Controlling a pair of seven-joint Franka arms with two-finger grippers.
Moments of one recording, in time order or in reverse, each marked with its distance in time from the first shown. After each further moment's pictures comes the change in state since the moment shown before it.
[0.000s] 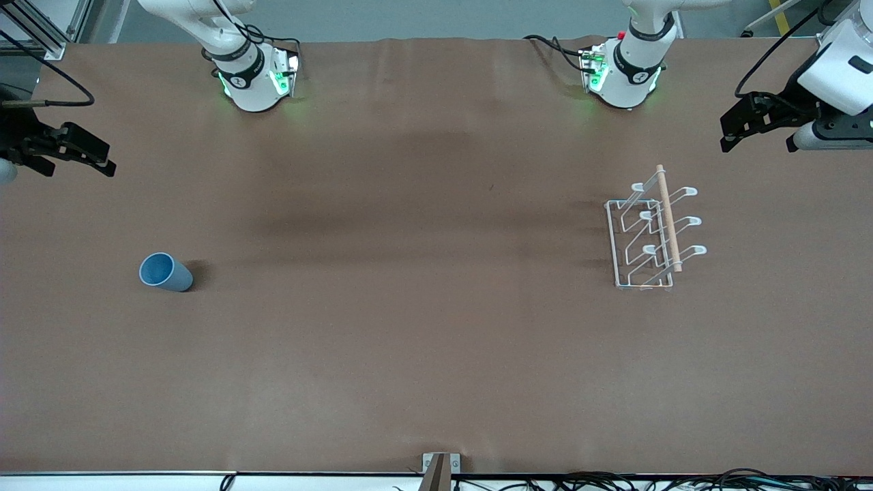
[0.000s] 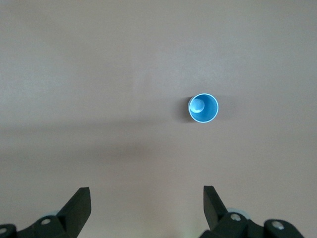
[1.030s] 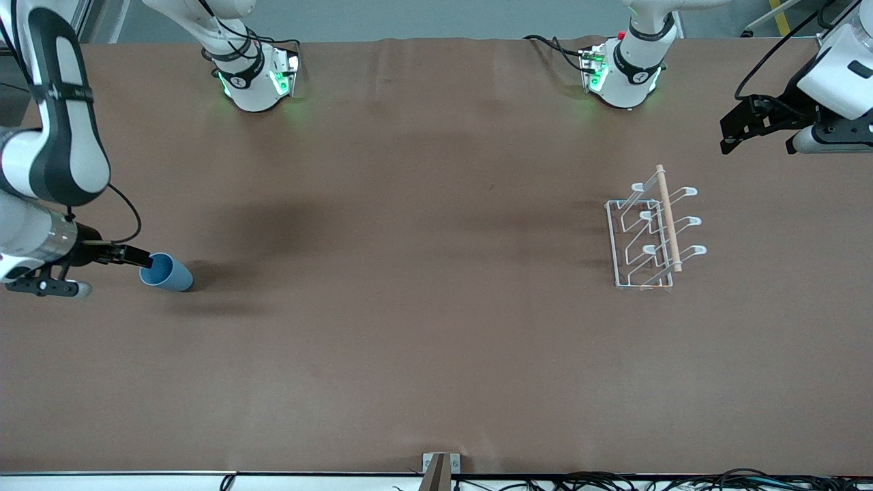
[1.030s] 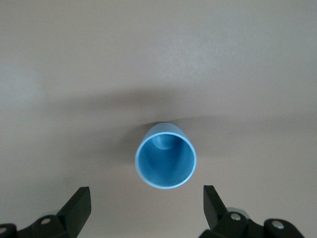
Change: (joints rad) left arm 0.001 0.007 0.000 0.001 0.000 0.000 0.000; right arm -0.188 0.332 -0.005 -0.309 -0.002 0.548 -0.119
